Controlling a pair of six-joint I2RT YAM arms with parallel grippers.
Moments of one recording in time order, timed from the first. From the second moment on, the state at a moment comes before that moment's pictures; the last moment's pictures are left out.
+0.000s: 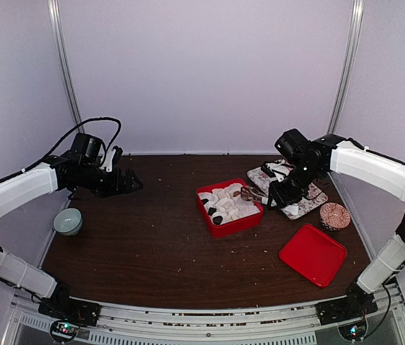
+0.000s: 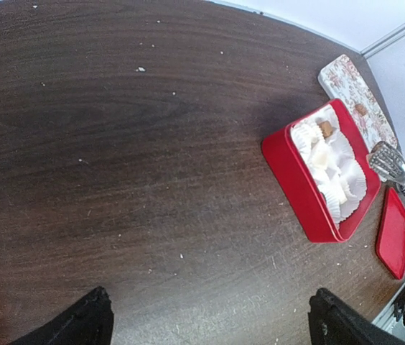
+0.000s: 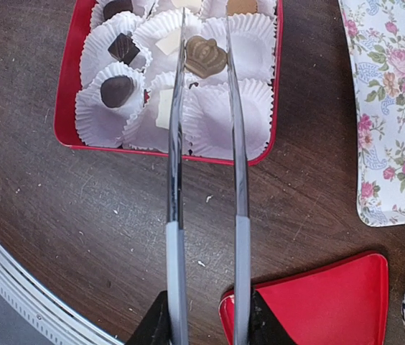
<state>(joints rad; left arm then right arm) -0.36 1.34 1.04 -0.50 0.27 -0.36 0.57 1.56 1.36 -0.99 -0.13 0.16</state>
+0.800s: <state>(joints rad) -0.36 1.35 1.04 -0.50 0.27 -0.36 0.58 1.73 1.43 -0.95 -0.07 0.18</state>
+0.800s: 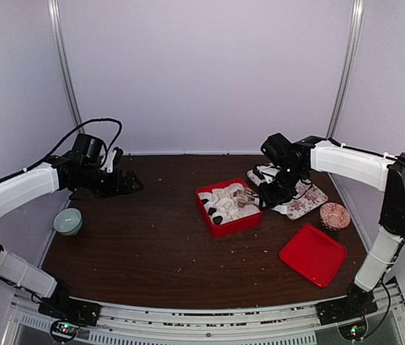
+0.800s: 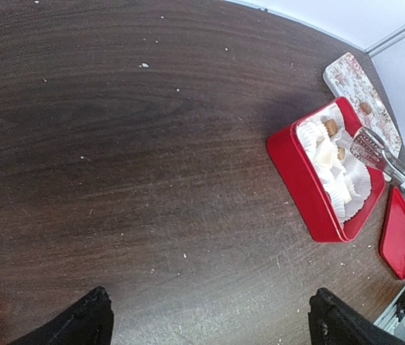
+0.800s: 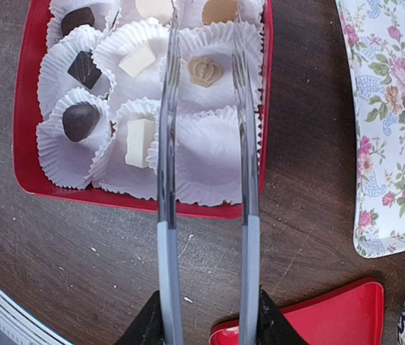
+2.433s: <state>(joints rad) -0.36 1.41 1.09 -0.51 0.27 -0.36 0.17 1.84 1.52 -1.01 0.03 0.03</state>
